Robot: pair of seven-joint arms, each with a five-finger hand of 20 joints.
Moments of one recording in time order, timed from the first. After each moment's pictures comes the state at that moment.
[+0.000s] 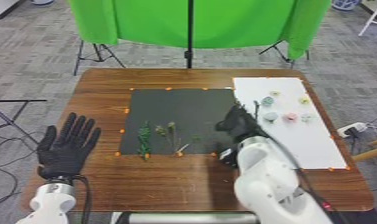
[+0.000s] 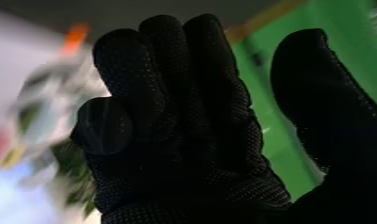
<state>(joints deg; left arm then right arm) 125.7 -65.7 -95.5 -120.7 -2.7 8.3 18.4 -93.4 -69.1 64.0 -118.6 -133.2 -6.8 46.0</state>
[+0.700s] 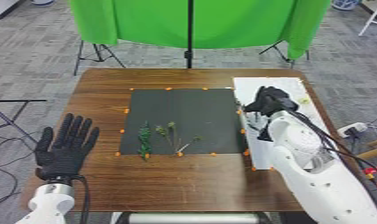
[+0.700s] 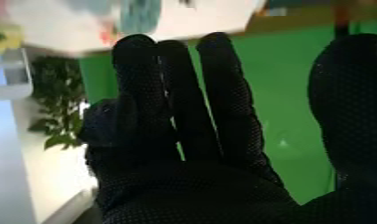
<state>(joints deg) 126.0 -65.6 -95.6 -121.0 -6.9 7.9 19.4 -81.9 -58.5 66.3 -104.3 -138.6 -13.5 36.0</state>
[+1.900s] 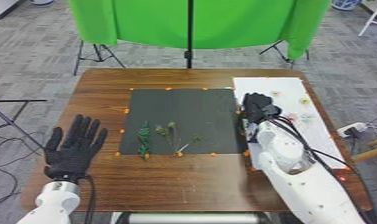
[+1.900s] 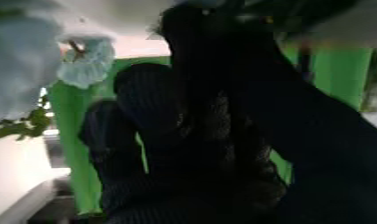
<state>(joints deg) 124.7 -65.8 -94.2 -121.6 -9.3 11.1 17.5 -81.7 -62.1 63.8 -92.1 -147.0 1.7 22.1</state>
